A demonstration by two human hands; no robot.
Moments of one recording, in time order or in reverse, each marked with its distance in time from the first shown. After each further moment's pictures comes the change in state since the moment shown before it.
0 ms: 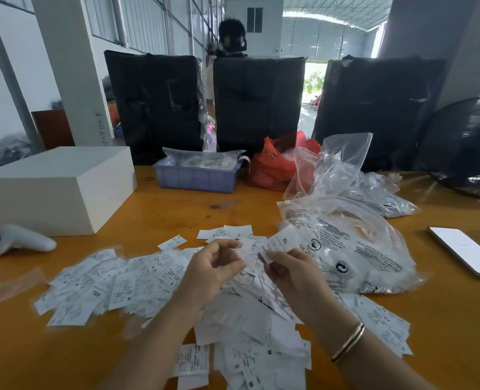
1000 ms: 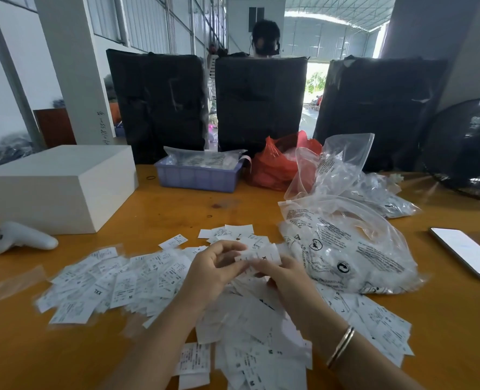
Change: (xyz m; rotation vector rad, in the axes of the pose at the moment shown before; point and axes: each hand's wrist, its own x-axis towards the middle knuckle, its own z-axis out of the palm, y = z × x) left_hand -0.001 0.002 0.002 0.030 0.002 -0.006; right_hand -0.008 0.014 0.007 -0.505 0.013 -0.057
